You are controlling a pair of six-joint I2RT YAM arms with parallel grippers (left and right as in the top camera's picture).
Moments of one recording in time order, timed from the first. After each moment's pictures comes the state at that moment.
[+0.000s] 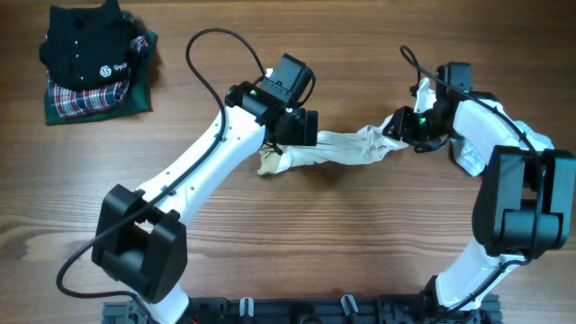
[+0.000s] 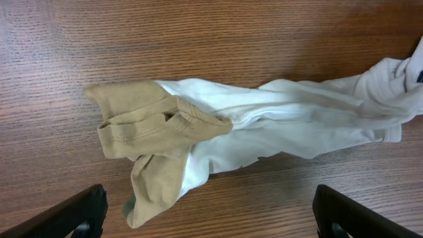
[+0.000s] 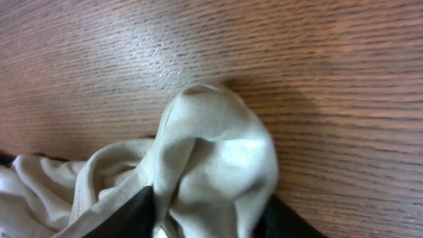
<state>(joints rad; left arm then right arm) -0.58 1.82 1.49 -0.90 -0.02 -0.50 -0.08 1.93 1.19 -0.63 -0.36 0.13</state>
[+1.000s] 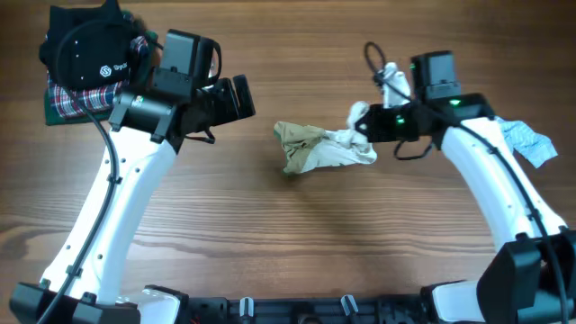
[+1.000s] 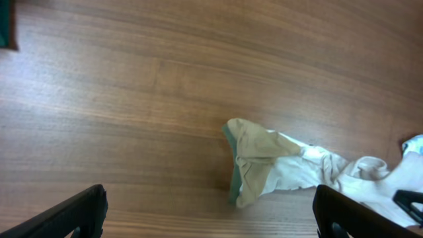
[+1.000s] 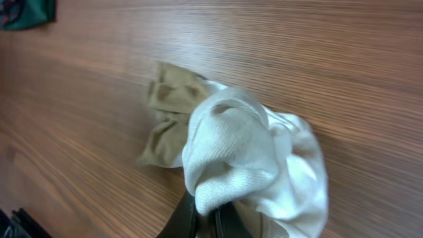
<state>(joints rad) -0.30 1.49 1.48 -1.01 0.02 -0.52 0.17 1.58 1.21 -0.76 -0.47 0.09</state>
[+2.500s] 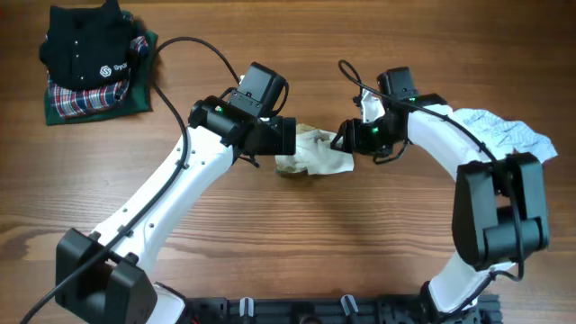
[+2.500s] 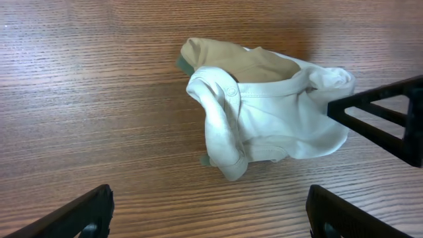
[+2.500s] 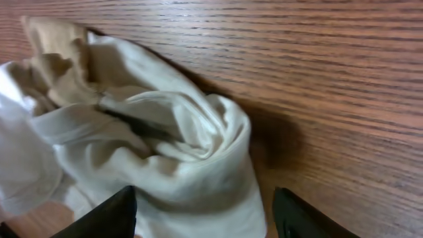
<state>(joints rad) -0.53 1.62 1.36 -0.93 -0.01 -0.48 0.19 1.89 1.16 -0.65 -0.46 0.18</state>
